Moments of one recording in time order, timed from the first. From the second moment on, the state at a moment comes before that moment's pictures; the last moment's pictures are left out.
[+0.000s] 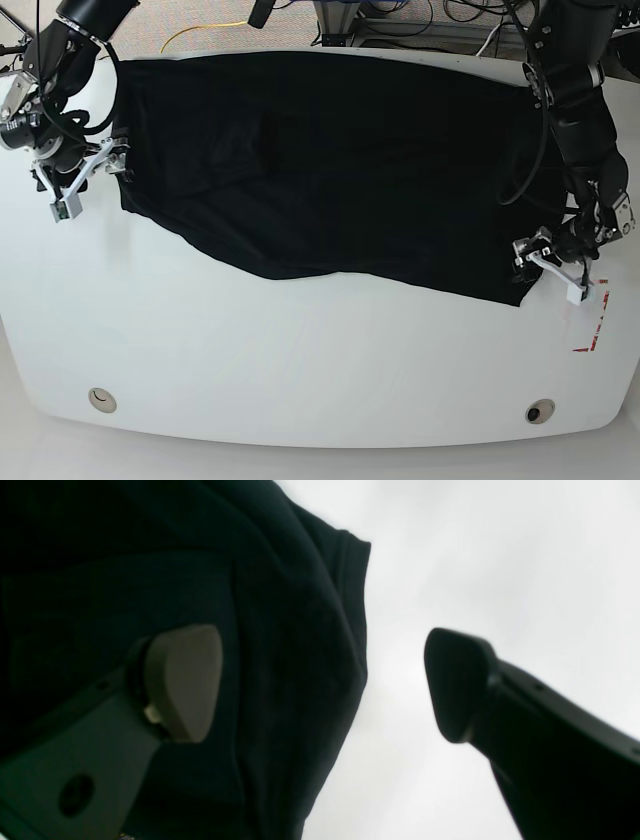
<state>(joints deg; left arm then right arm) -24.7 -20.4 -23.4 49.2 -24.9 -29.0 46.9 -5.9 17.5 39.7 100.6 36.7 41.0 -77.4</state>
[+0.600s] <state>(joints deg) -23.0 -22.7 -19.6 54.0 -19.2 -28.6 43.4 -3.2 17.5 39.6 100.5 36.7 41.0 -76.9</state>
